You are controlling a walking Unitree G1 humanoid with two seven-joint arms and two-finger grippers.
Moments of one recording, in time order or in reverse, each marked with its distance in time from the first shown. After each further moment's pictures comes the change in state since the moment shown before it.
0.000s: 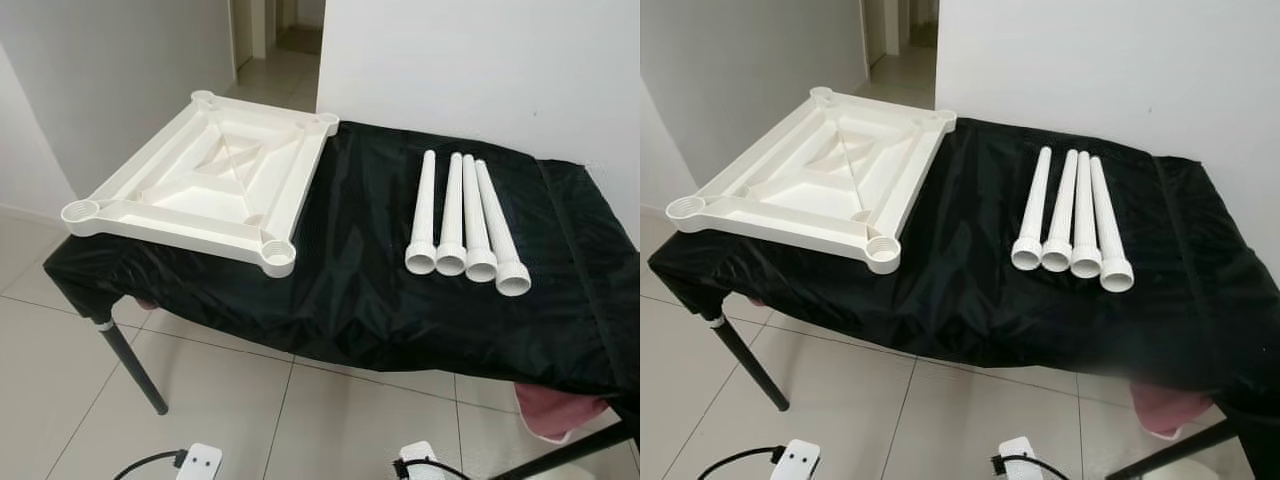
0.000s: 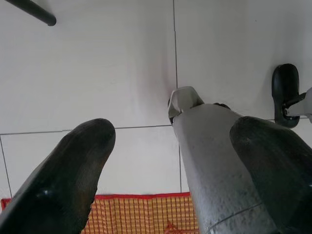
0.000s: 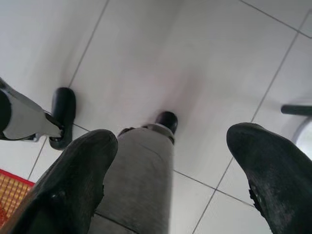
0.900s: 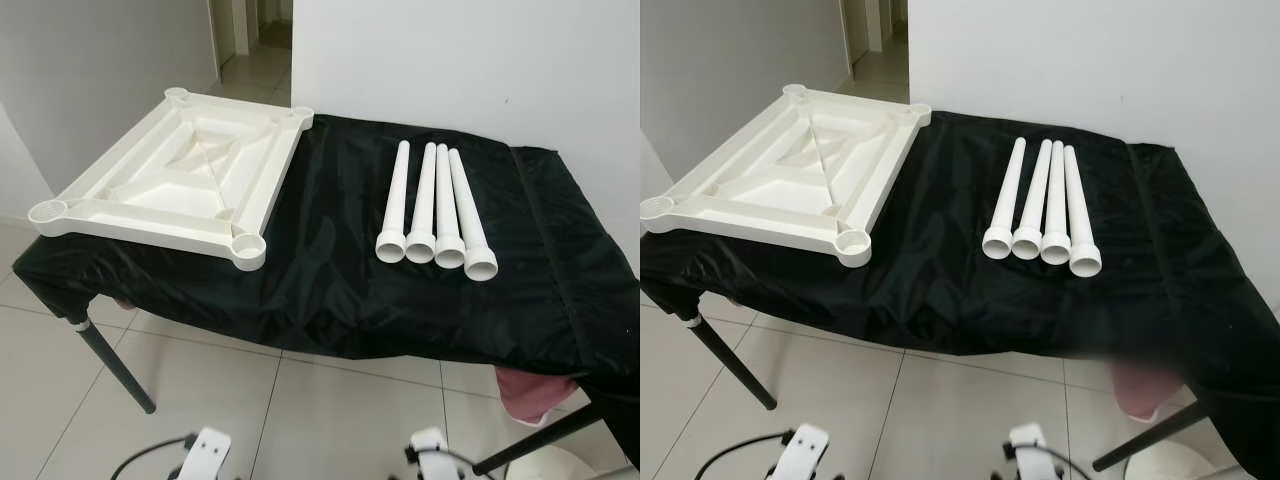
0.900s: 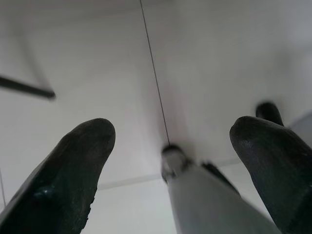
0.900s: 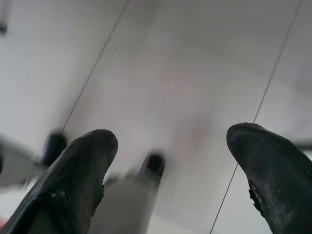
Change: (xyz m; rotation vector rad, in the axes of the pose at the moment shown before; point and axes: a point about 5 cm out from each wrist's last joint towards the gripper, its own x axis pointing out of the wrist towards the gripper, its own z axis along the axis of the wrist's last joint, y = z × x) left arm -0.002 0.009 0.036 0.109 -0.238 -0.025; right arm -0.001 -0.021 0.042 0.016 -0.243 0.027
